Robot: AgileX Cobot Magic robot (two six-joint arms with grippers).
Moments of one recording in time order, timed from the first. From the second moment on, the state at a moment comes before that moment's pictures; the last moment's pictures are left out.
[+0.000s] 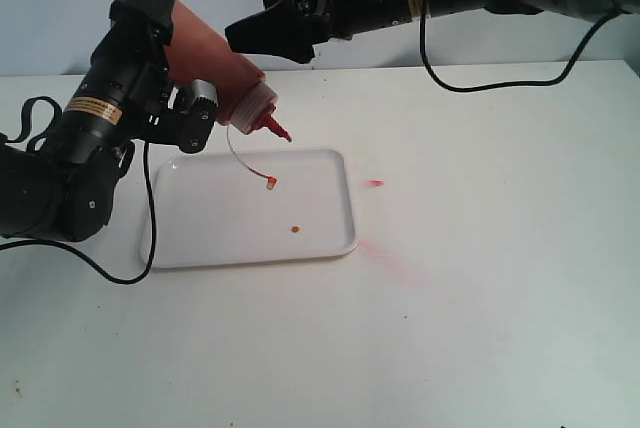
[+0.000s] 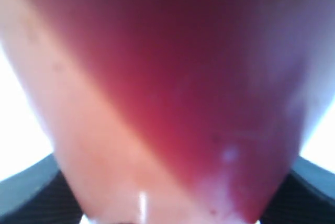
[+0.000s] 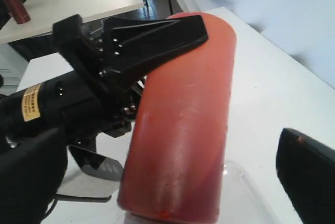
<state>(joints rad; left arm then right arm) -0.35 1.94 -0.85 -0.22 -1.16 2.11 0.31 2.14 -1.80 -1.74 -1.05 1.62</state>
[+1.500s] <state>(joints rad) -0.35 1.94 -0.85 -0.22 -1.16 2.11 0.44 2.24 -1.80 -1.75 -0.85 1.58</state>
